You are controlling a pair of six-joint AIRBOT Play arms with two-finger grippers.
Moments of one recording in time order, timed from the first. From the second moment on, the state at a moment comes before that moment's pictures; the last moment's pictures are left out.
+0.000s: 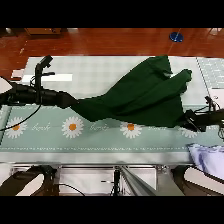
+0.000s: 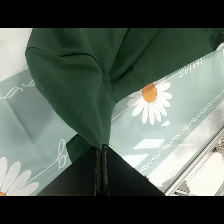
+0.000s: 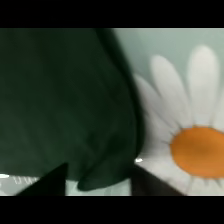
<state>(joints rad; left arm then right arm) -0.05 -1.01 0.90 0.76 -1.21 -1.03 -0.54 -1.29 0.69 -1.08 1.15 1.32</state>
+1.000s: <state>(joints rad) 0.04 -0.80 1.72 0.98 -1.12 -1.11 -0.44 -0.84 1.63 -0.67 1.12 1.23</state>
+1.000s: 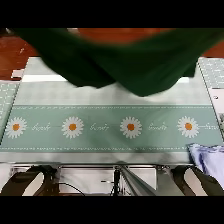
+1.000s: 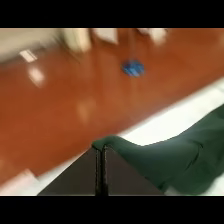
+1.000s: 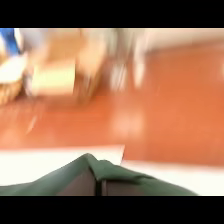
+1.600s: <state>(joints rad) 0.06 -0.57 2.13 1.23 -1.33 -1.34 -0.44 -0.68 2.09 -1.06 1.26 1.55</state>
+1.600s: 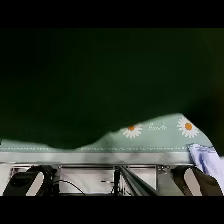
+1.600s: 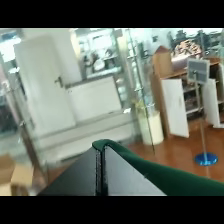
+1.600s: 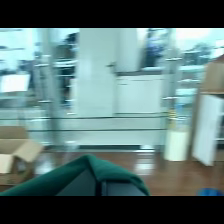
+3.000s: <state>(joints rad) -0.07 -1.58 1.69 1.00 -1.05 -1.21 -0.32 -1.71 1.91 -1.05 1.29 1.45</state>
